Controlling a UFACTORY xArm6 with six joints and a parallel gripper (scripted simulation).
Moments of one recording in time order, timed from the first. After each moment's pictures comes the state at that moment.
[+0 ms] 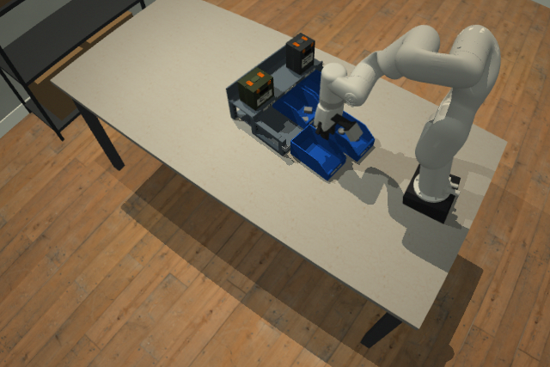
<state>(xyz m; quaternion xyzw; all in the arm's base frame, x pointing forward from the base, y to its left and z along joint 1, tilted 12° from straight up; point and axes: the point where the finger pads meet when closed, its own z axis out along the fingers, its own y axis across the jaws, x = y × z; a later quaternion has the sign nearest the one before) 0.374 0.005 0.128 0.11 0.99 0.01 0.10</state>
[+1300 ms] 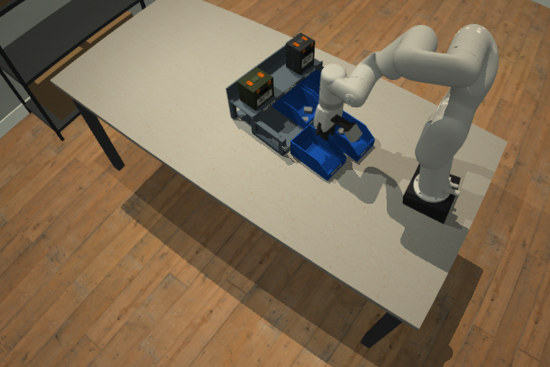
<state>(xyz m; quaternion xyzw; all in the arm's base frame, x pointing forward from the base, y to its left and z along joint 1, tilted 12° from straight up) 0.376 0.005 0.123 0.11 0.99 0.01 0.10</state>
